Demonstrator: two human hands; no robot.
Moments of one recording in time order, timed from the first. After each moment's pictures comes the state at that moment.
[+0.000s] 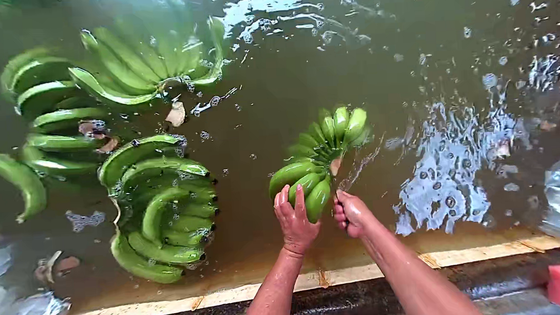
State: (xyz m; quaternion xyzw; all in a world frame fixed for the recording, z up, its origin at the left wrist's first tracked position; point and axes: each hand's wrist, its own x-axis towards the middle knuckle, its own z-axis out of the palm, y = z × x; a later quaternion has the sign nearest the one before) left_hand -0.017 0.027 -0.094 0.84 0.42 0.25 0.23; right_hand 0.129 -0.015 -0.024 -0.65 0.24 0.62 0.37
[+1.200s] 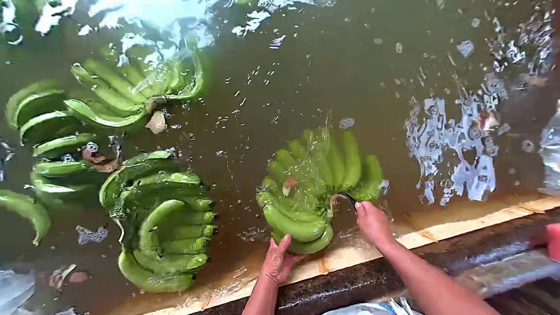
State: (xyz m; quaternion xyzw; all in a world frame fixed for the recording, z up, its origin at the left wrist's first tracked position) left_hand -0.107 0.007 -0.068 0.15 0.61 -0.02 0.78; right_hand 0.131 -0.114 -0.035 -0.86 -0.04 0.51 0.06
